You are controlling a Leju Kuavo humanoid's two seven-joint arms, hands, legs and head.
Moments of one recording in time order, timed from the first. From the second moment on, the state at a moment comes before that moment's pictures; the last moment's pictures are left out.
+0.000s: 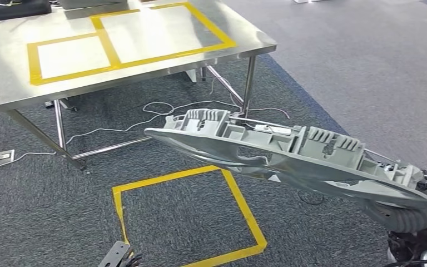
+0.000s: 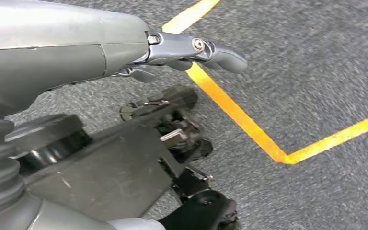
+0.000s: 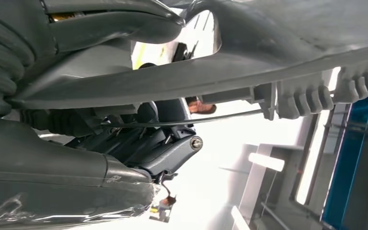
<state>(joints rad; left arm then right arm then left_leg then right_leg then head) -0.05 -0.08 -0.32 -0.17 0.24 -0.01 -0.40 0.21 -0.11 -0.16 -2.04 -0.13 0.26 -0.58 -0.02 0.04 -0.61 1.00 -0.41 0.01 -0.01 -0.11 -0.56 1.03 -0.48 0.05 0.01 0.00</state>
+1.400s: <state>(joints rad) -0.05 -0.09 -0.32 -0.17 0.24 0.01 -0.38 0.21 -0.11 -0.16 -2.04 -0.14 0.23 -0.58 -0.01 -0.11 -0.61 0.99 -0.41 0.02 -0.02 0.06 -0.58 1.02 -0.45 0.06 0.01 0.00</state>
